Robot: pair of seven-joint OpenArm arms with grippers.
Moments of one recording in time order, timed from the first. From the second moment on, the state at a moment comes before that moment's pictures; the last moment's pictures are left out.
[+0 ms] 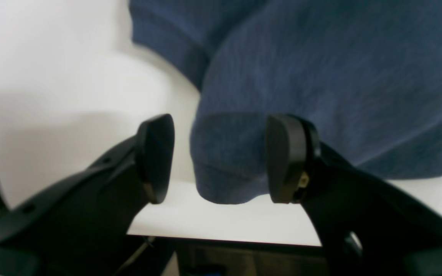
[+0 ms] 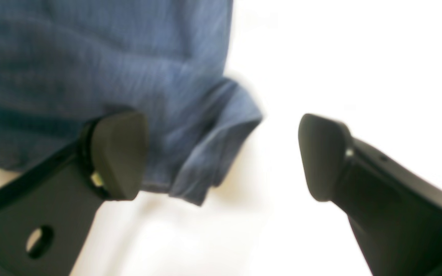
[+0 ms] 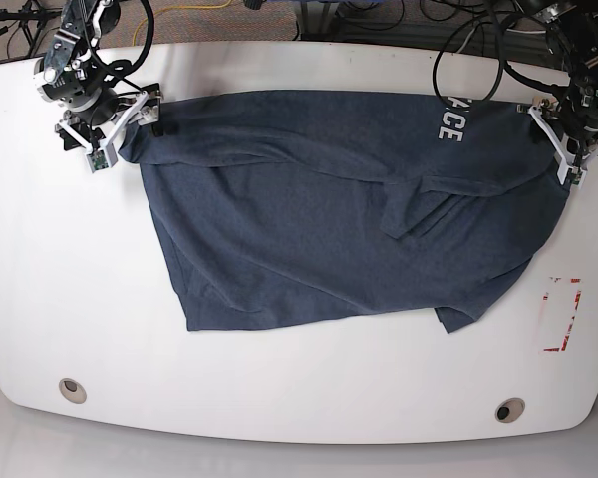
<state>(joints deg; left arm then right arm) 12.6 -13.0 -38.3 102.7 -9.3 -41.9 66.1 -20.5 8.5 31.9 104.2 16.7 39.7 -53.9</state>
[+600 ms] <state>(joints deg) 13.8 -12.9 -38.1 98.4 -5.8 -41.9 59.4 -16.3 7.4 32.2 94.1 17.0 40.0 -51.1</state>
